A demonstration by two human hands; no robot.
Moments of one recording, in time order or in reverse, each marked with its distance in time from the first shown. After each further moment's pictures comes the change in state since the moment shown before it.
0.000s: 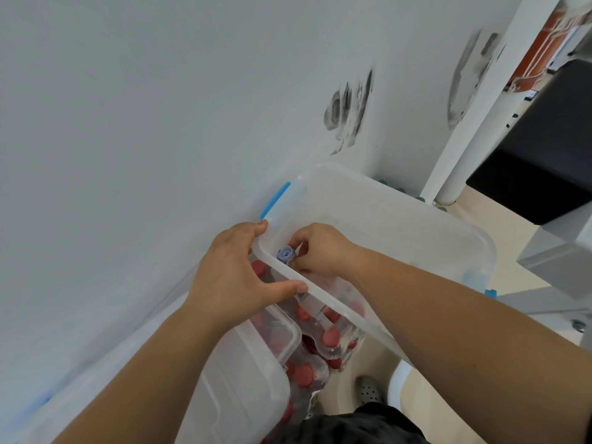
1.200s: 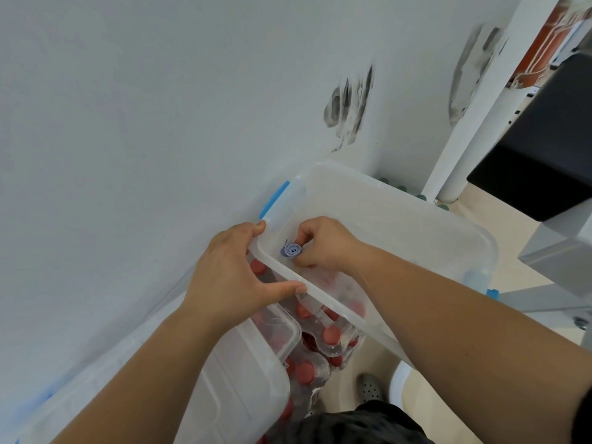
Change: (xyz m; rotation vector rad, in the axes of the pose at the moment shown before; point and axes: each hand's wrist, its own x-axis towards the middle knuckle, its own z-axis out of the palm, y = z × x) left_hand -0.004 0.001 -0.002 0.066 -0.011 -0.028; right_hand -0.002 0.005 -0.003 0.068 0.078 0.026
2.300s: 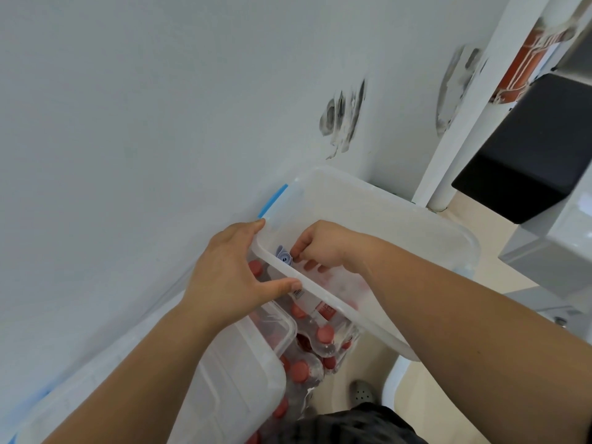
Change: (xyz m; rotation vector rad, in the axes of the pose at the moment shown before) left_hand 0.000 -0.005 0.000 0.006 0.003 0.067; right_hand -0.016 -0.019 -0.019 0.043 -0.206 0.169
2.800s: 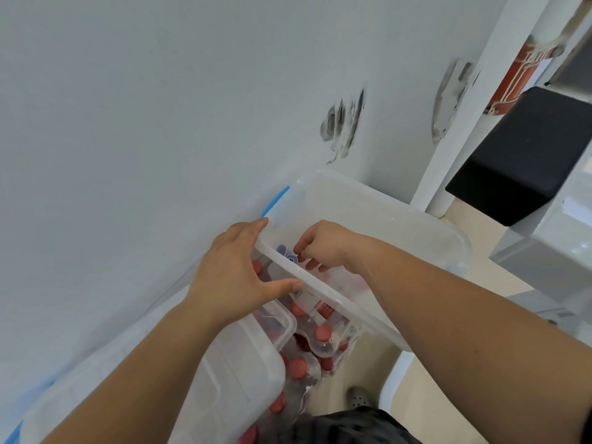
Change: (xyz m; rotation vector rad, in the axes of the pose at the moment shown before) left_hand -0.005 -0.002 0.001 0.056 0.014 0.052; right_hand -0.009 -0.003 -0.001 0.010 0.056 0.016
